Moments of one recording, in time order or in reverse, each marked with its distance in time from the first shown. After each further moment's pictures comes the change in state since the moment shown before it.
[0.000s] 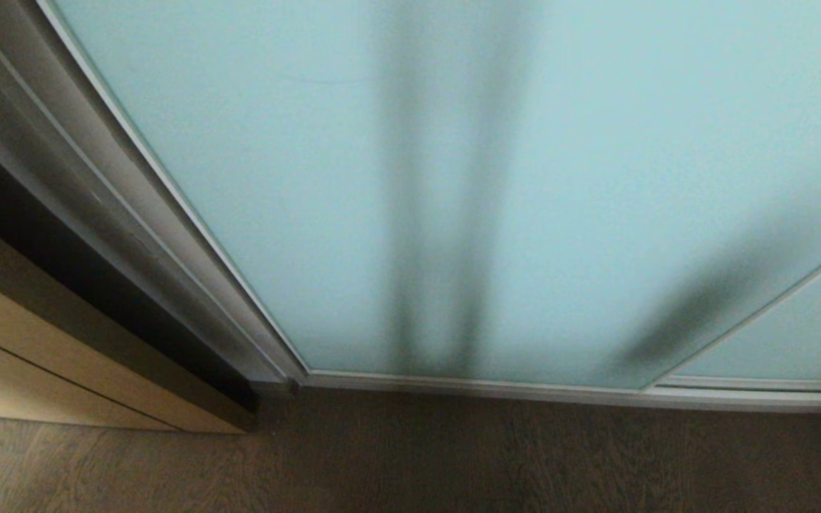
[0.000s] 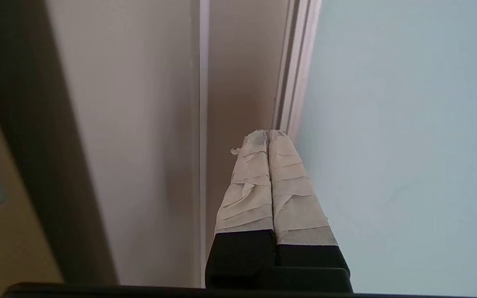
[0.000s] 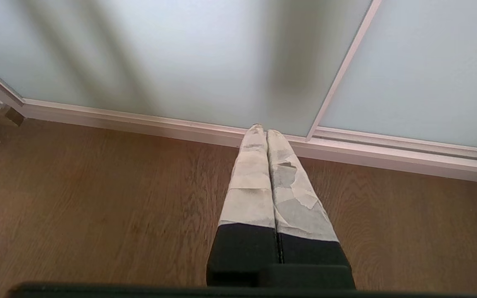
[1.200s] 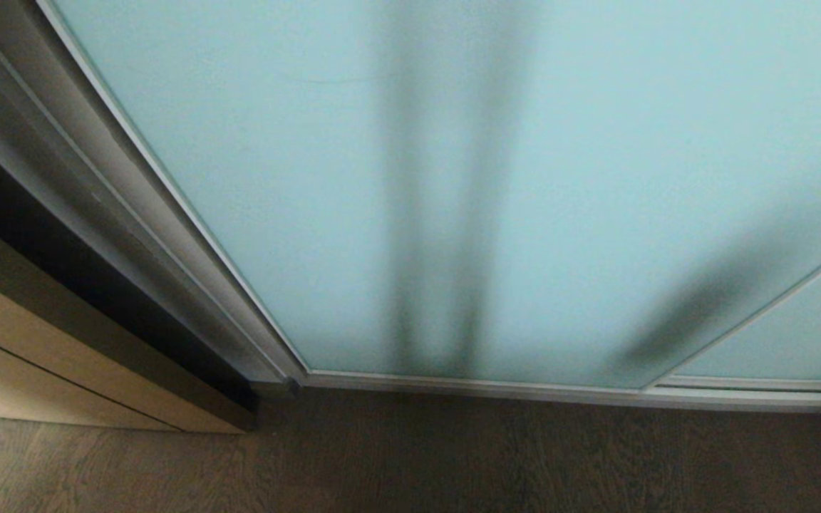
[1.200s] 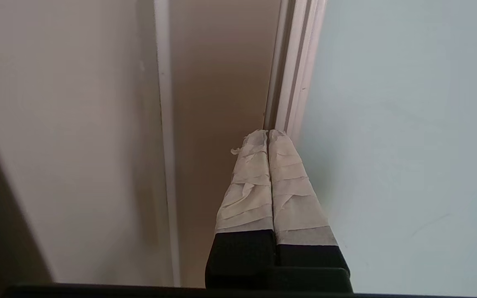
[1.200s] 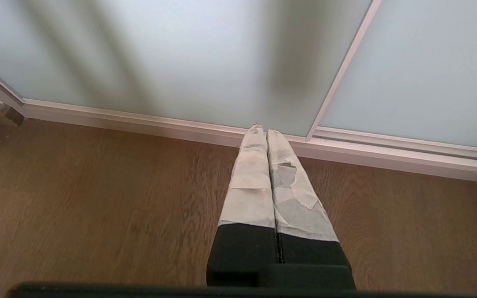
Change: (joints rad) left arm -0.007 0.155 -0.131 -0.008 -0.021 -0.016; right arm 0.000 0.000 0.000 0.000 0.000 0.000
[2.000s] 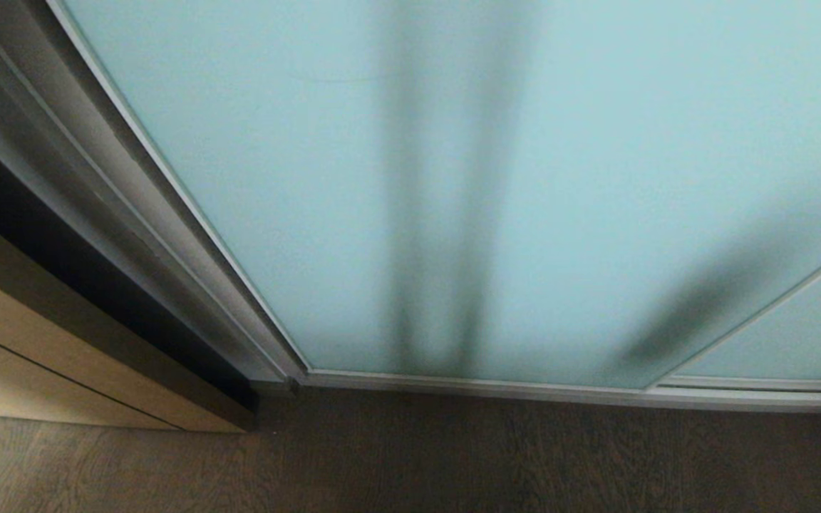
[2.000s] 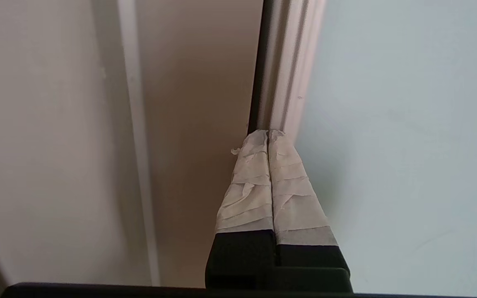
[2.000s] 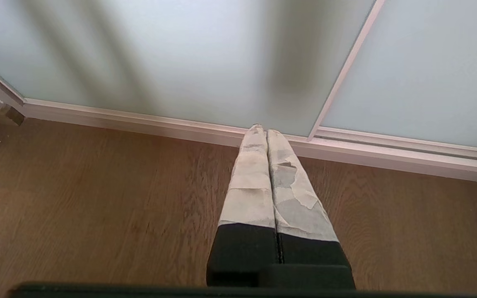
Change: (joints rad) left arm -0.031 0.064 -0.064 0.001 -0.006 0.001; right arm 0.000 0.000 0.000 0.000 0.000 0.000
